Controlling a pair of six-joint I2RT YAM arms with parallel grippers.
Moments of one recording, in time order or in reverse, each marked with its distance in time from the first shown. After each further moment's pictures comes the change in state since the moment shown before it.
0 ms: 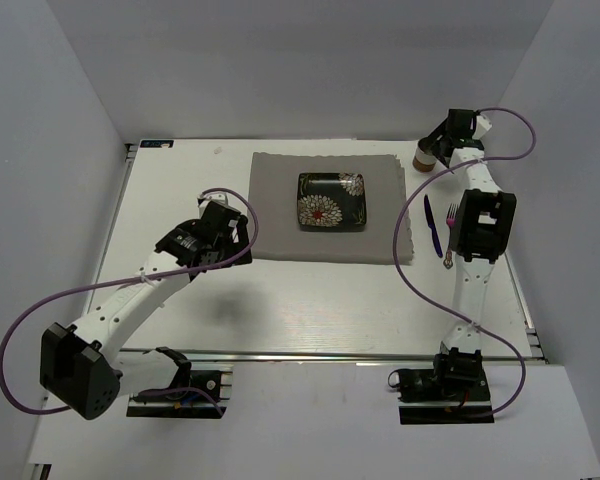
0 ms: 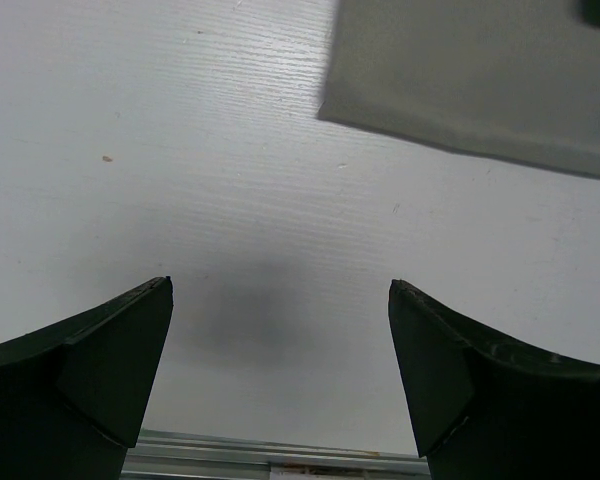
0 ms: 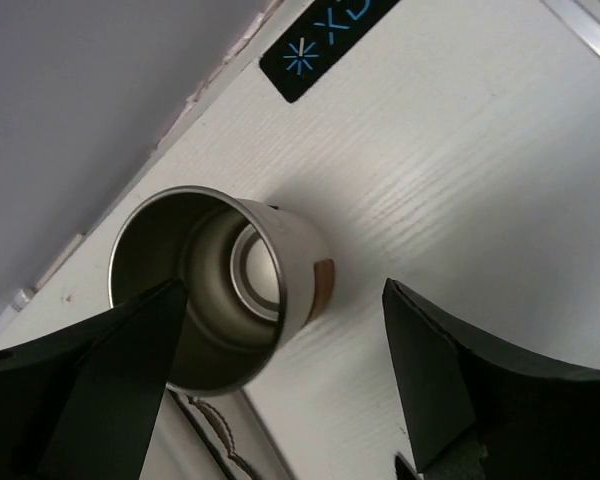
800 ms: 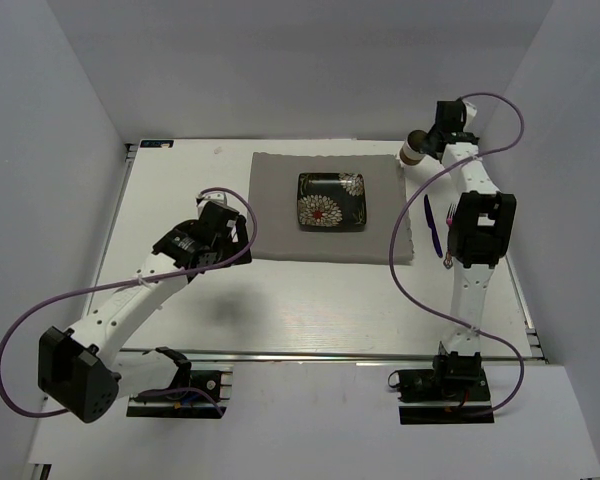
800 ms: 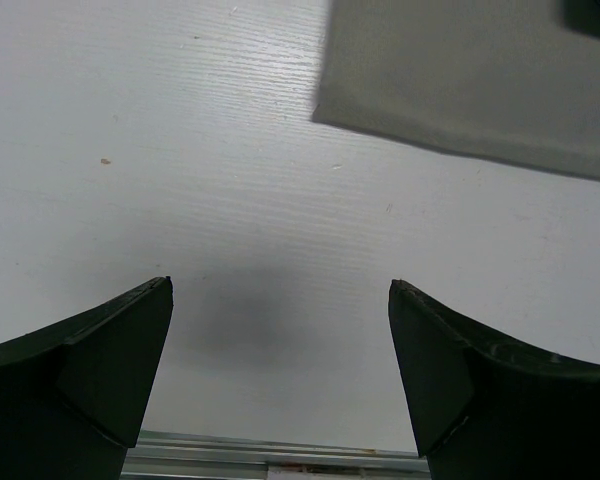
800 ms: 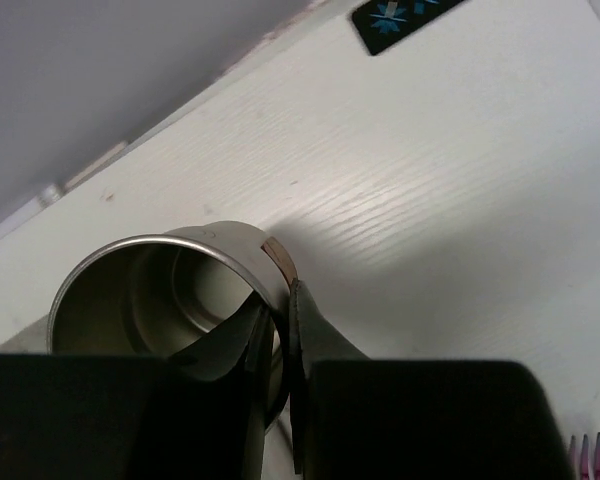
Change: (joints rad) left arm 0.000 -0.012 0.000 0.000 0.006 0.002; right arm 0.068 -0.118 -0.079 -0.024 -0.019 -0.154
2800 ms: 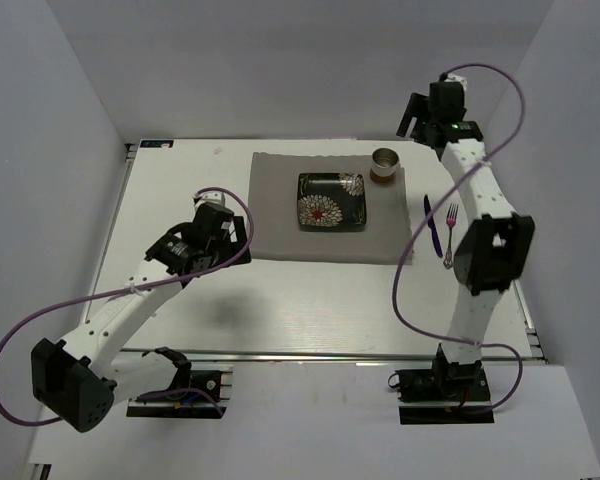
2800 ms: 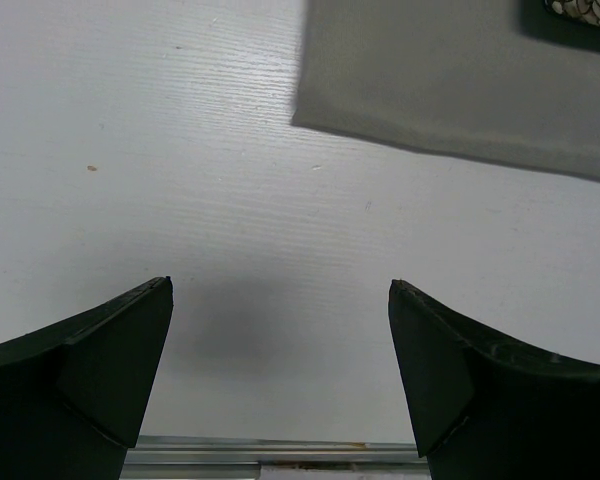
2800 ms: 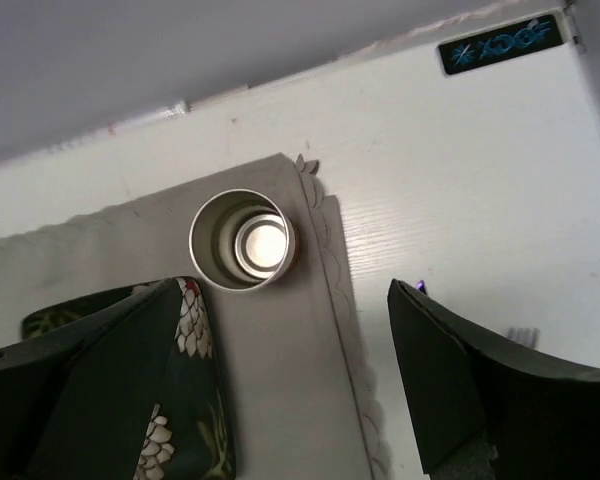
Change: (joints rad) left arm 0.000 -0.053 -0.008 0.014 0.031 0.009; right arm 0.130 -0.288 -0.089 -0.123 -0.018 -0.185
